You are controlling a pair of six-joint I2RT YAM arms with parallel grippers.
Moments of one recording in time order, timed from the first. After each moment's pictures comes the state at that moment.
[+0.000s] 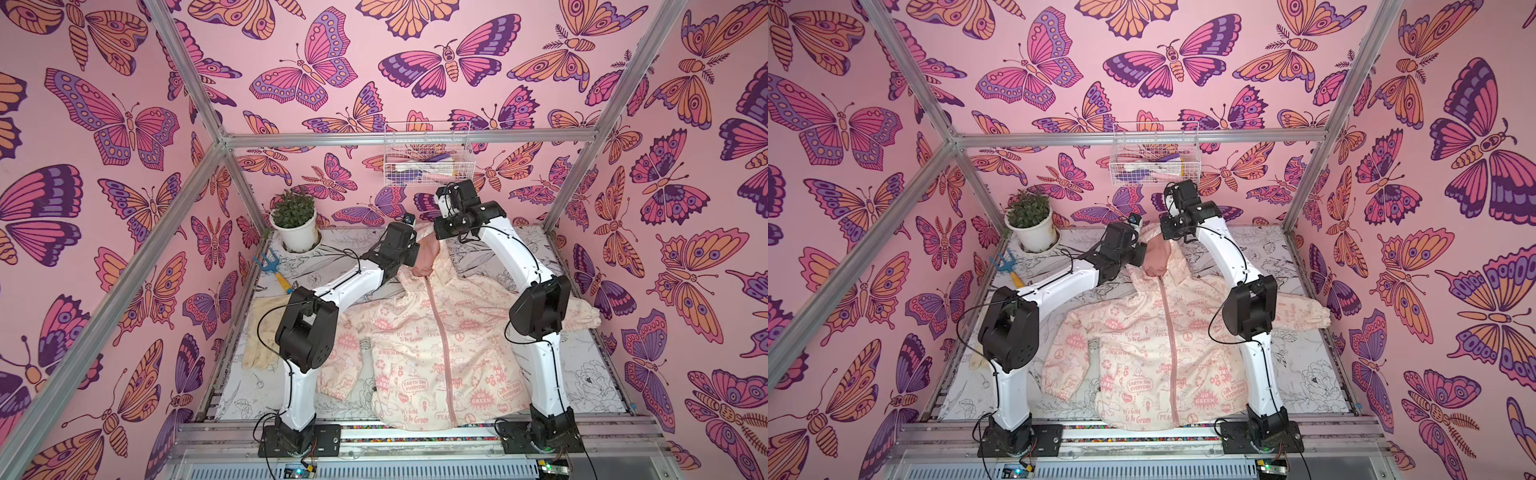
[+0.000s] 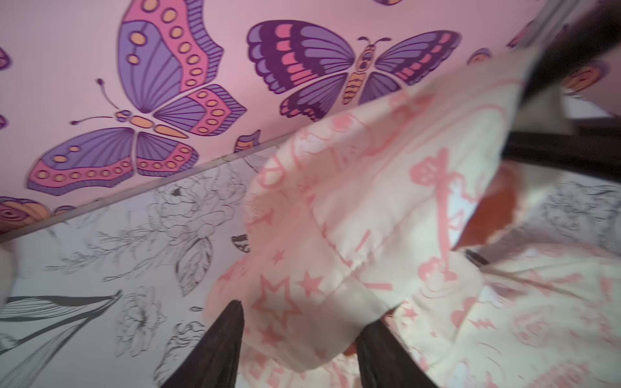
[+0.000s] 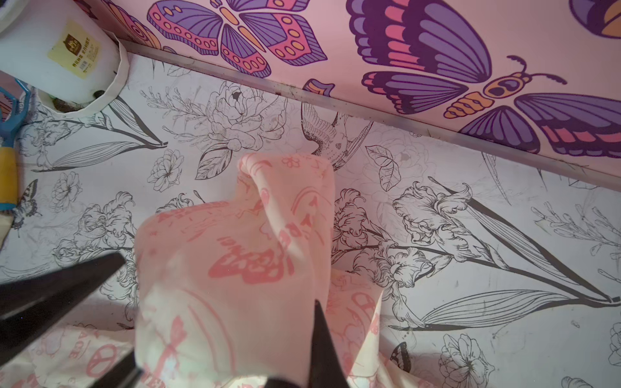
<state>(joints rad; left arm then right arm) -0.57 2.02 1.65 -0.18 -0.22 -0.09 0.38 2.26 2.37 -0.95 -0.09 0.08</state>
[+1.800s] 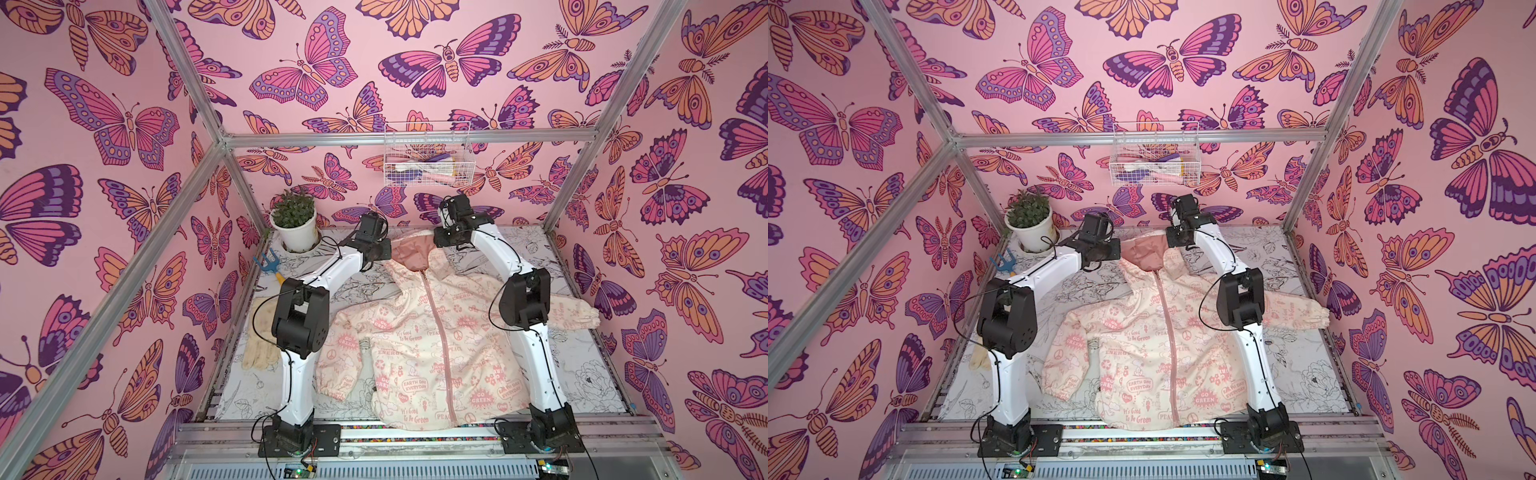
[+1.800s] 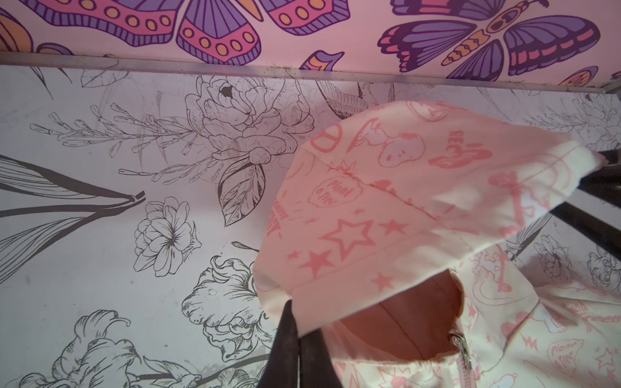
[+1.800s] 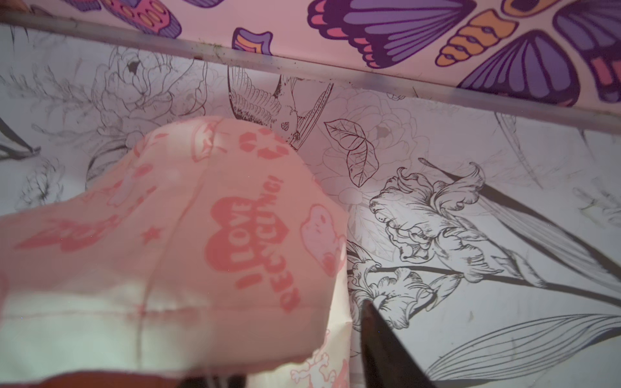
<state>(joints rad) -0.37 2.08 1.72 -0.42 -0.01 -0.34 0.32 2.49 2.41 -0.85 -0.04 0.12</state>
